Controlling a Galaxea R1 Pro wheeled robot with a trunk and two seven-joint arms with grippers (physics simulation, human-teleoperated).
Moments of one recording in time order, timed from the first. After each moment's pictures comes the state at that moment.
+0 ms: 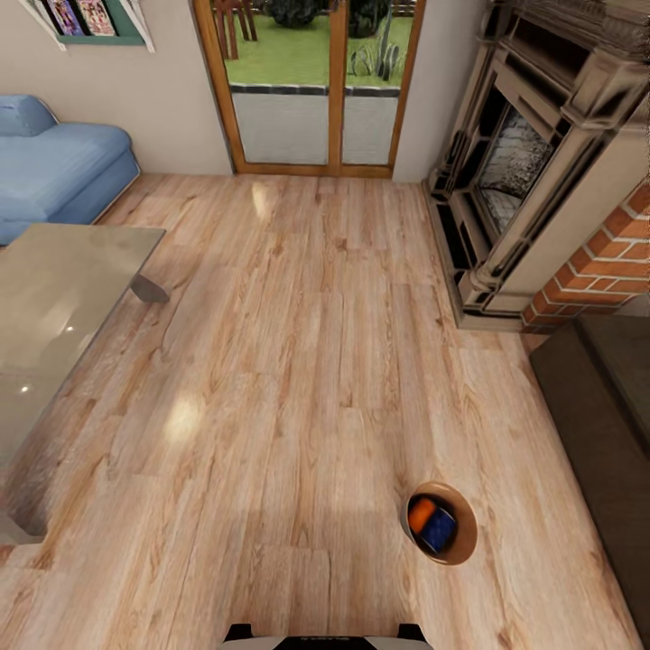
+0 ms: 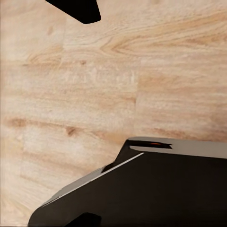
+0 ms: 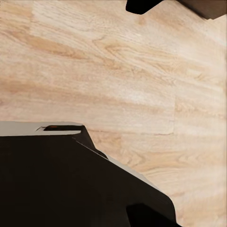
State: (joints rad) left arm -0.03 0.17 0.13 0.00 -0.02 -0.52 -0.12; right arm -0.01 -0.12 -0.98 -0.14 0.90 -0.37 0.24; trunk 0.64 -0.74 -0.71
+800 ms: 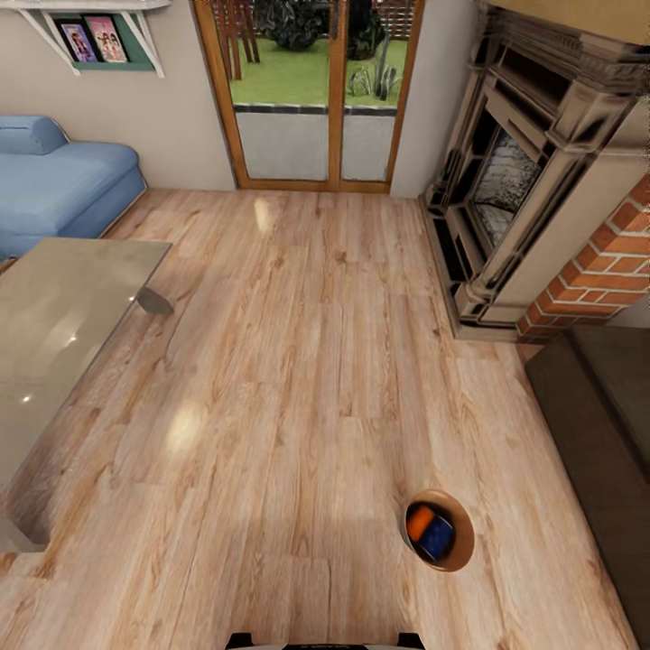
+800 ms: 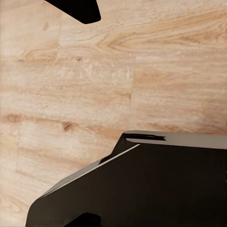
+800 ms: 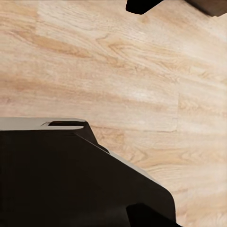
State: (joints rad) left arm -0.03 0.15 0.13 0.00 -0.02 -0.52 -0.12; right arm -0.01 -0.12 -0.98 -0.13 0.90 -0.37 0.23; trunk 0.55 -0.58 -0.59
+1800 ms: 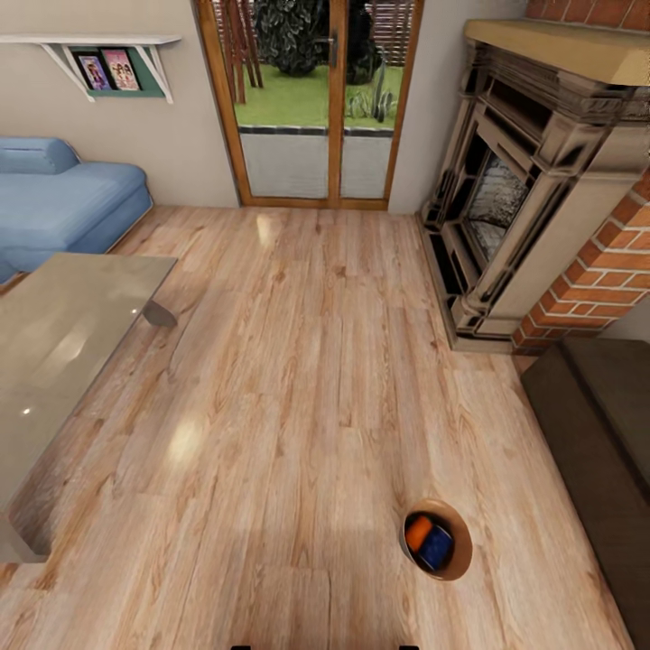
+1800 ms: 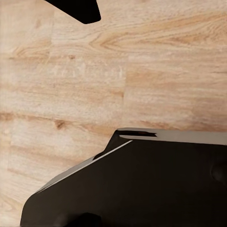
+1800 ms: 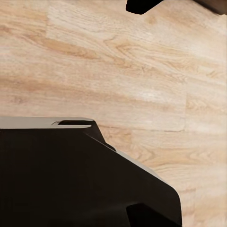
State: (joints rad) left arm -0.02 0.15 0.13 0.00 -0.02 -0.52 -0.12; right arm -0.01 -0.12 -0.98 -0.13 0.90 -0.37 0.23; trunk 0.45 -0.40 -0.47
